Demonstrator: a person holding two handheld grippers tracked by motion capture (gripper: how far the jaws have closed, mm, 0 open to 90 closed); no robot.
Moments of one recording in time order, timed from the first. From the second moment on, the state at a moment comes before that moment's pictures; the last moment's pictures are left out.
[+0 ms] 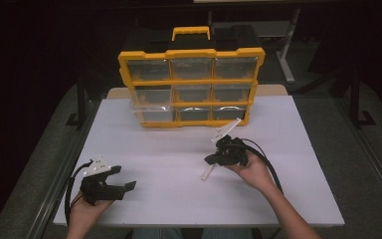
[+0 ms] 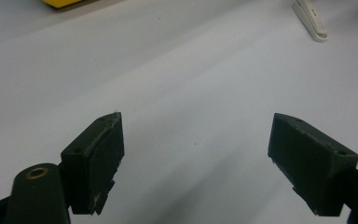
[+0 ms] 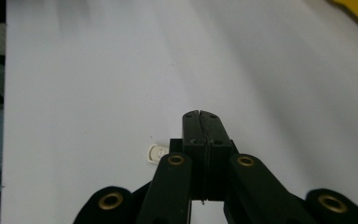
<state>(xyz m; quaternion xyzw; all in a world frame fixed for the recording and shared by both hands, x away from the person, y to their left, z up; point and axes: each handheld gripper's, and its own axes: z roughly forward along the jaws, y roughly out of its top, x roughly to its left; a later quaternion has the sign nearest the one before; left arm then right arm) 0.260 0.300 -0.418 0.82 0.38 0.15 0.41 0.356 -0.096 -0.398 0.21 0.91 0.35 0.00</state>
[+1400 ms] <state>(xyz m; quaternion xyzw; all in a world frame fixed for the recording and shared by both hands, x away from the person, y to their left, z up) 0.260 0.300 -0.417 0.82 0.38 0.15 0.41 0.345 -0.075 -0.433 0.16 0.95 0.28 -0.01</state>
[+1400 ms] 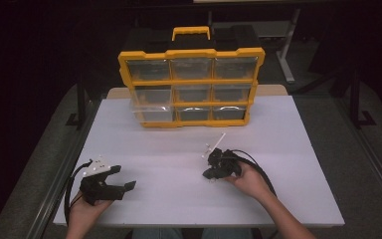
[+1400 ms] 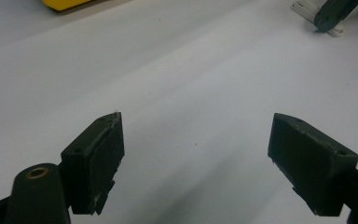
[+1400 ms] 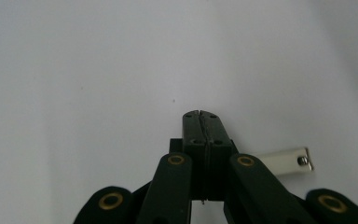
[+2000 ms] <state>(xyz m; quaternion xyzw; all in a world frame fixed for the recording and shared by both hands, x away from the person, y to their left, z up) 0.260 0.297 -0.417 0.82 0.38 0.15 0.41 0.336 -0.109 -0.432 0.19 0.94 0.28 0.00</state>
